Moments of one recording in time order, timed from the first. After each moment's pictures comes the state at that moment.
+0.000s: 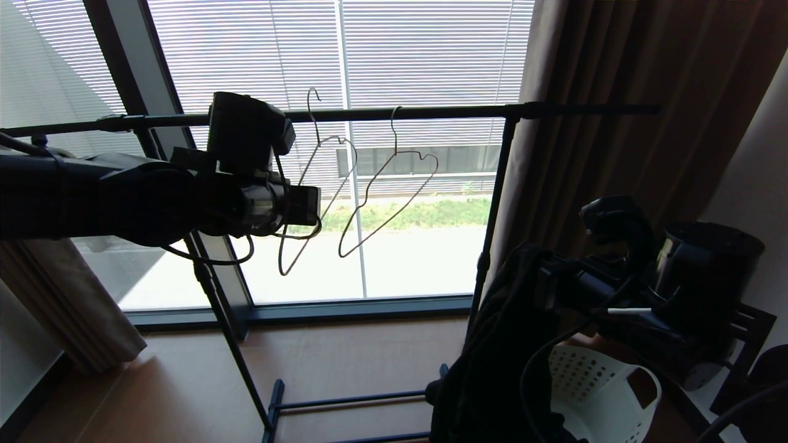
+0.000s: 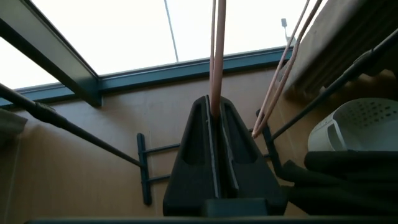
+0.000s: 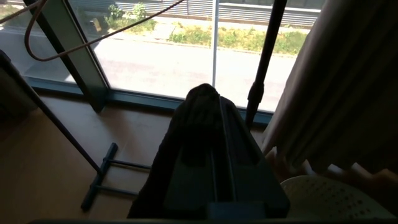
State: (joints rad) left arm -0.43 1.86 -1.40 0.02 0.31 -0.10; right arm 0.53 1.69 -0.55 -0.96 -0.25 0.11
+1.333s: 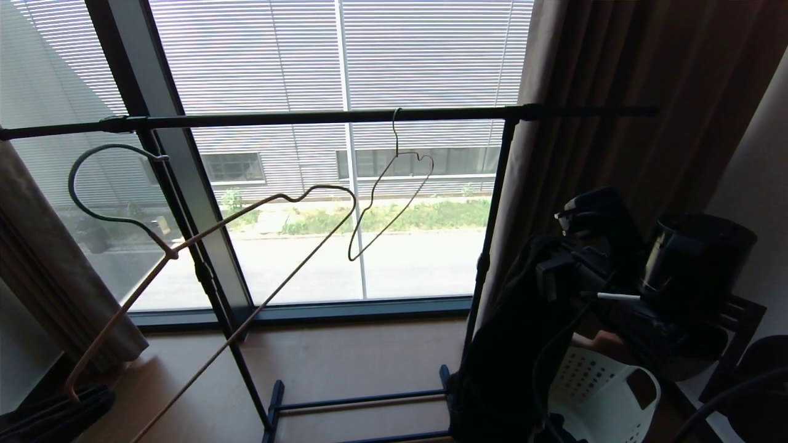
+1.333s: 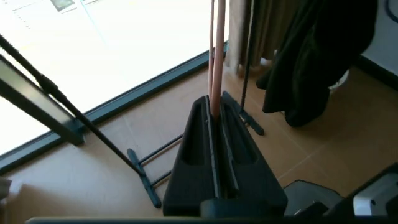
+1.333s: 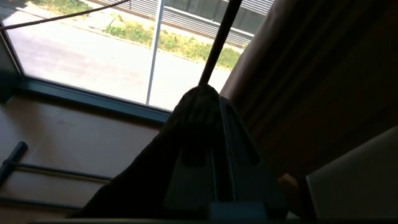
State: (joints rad) left arm -0.38 0.67 -0.42 0.03 -0.08 0.16; right arm 0.55 1.70 -0.60 -0.96 -0.45 -0.18
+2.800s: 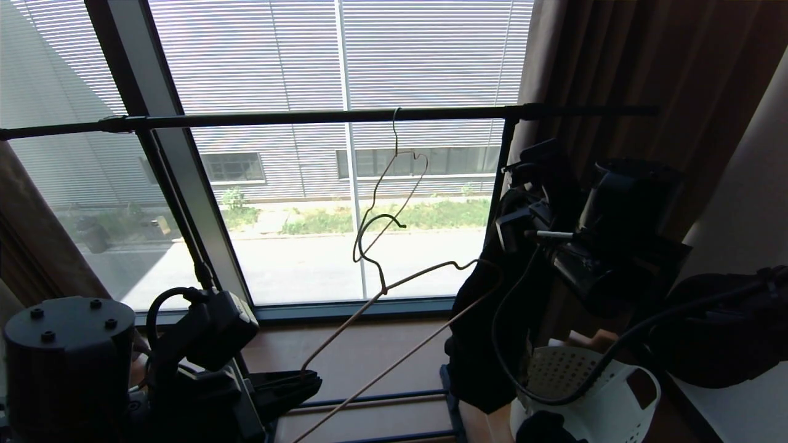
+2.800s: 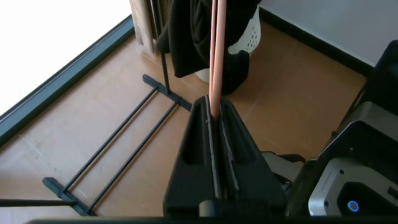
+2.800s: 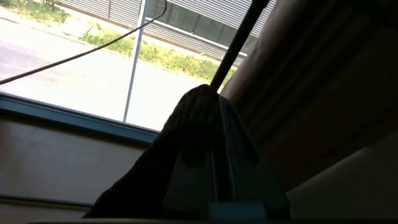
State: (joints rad) left arm -0.60 1.38 -0.36 -0.56 -0.27 0.10; right arm 0.62 1.83 -0.91 -0.85 -0.57 -0.29
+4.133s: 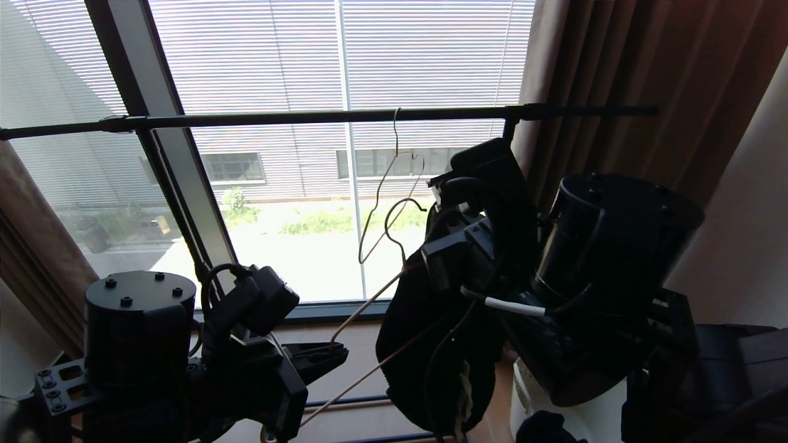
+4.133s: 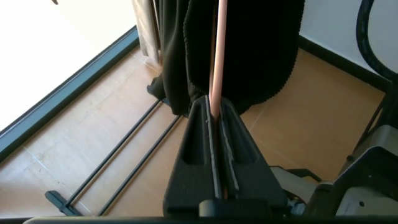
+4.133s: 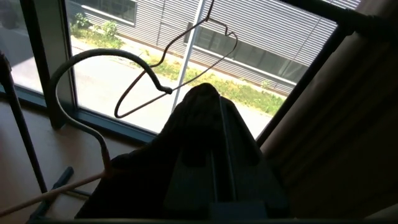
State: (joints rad) left arm -0.61 1.52 -0.44 -0.66 -0.25 0.10; right arm 0.97 1.80 -0.95 -0.85 -0.73 -0.26
